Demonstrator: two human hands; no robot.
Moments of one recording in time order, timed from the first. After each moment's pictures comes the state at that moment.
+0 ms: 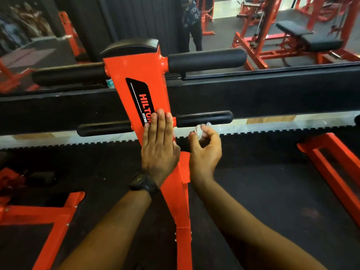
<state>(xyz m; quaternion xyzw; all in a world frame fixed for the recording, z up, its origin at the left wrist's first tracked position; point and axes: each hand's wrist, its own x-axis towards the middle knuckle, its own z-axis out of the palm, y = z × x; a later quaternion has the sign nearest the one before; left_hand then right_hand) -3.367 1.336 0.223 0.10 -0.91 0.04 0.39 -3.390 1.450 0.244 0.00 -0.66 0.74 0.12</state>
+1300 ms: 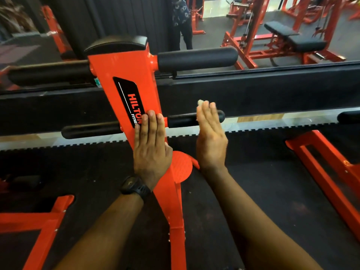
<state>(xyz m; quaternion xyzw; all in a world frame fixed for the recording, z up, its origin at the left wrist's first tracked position) -3.371 1.337 0.218 0.08 -0.91 0.07 0.41 -3.431 1.478 0.239 0.25 -0.77 0.45 0.38</state>
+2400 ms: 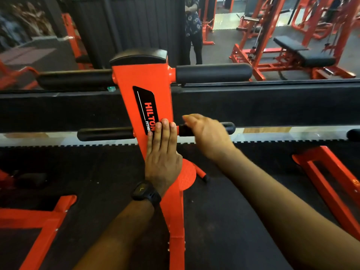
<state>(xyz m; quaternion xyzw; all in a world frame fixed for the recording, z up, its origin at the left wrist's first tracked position) -3.375 1.343 0.213 0.09 -0.90 0.04 0.41 -3.449 1.472 0.321 0.41 -0.89 0.13 0.12</state>
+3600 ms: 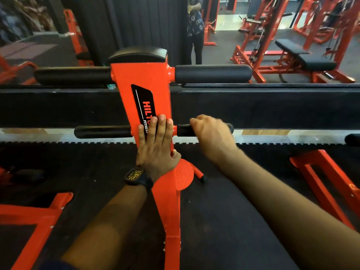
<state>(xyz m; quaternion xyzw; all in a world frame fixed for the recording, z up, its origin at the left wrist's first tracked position) -3.386 1.316 0.217 0.07 -0.89 0.14 0.42 -3.449 1.479 0.331 0.37 -0.92 0.04 0.11</state>
